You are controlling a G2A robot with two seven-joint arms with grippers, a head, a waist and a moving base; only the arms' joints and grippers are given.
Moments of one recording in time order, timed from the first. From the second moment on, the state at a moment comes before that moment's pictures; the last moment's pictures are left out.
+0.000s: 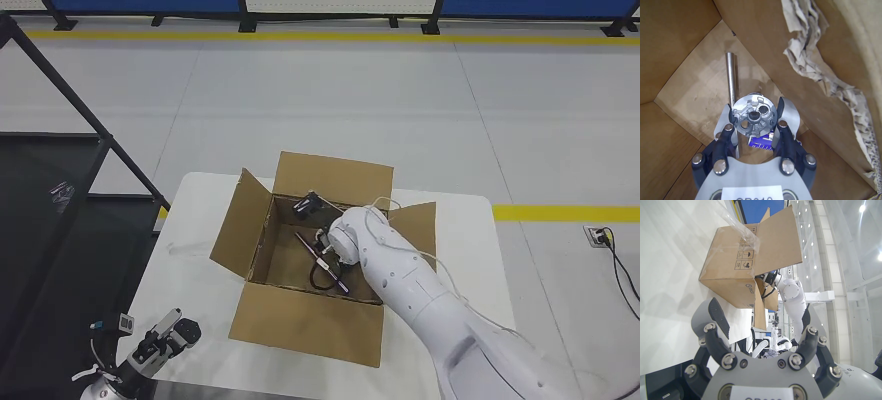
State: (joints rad) left arm 1.68 -1.12 -1.84 -1.67 -0.44 -0.36 -0.81; right arm -0.18 -1.73 0.58 -0.43 -0.95 -0.13 0.77
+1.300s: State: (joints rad) left arm 1.70 -1.12 -1.87 -1.74 -0.37 -0.38 -0.73; right arm -0.45 -1.53 0.96 -1.23 -1.02 -0.32 0.96
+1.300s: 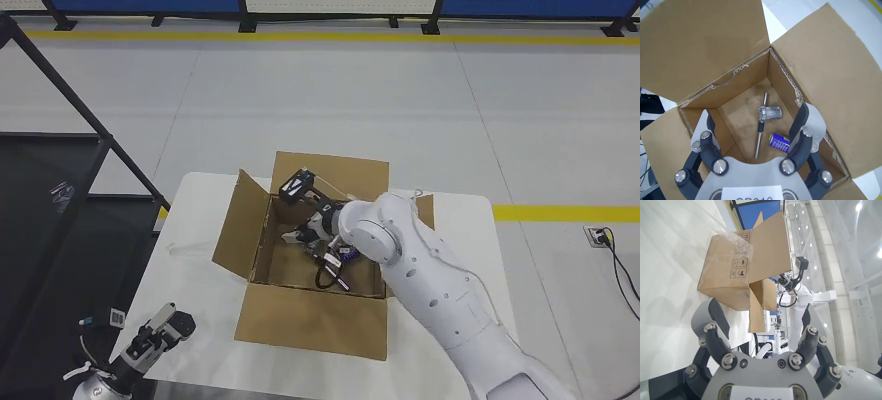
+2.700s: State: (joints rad) left arm 1.39 -1.12 -1.59 -1.94 0.08 -0.22 -0.57; right arm -0.87 -1.38 1.67 -1.65 -0.37 -0.36 1.15
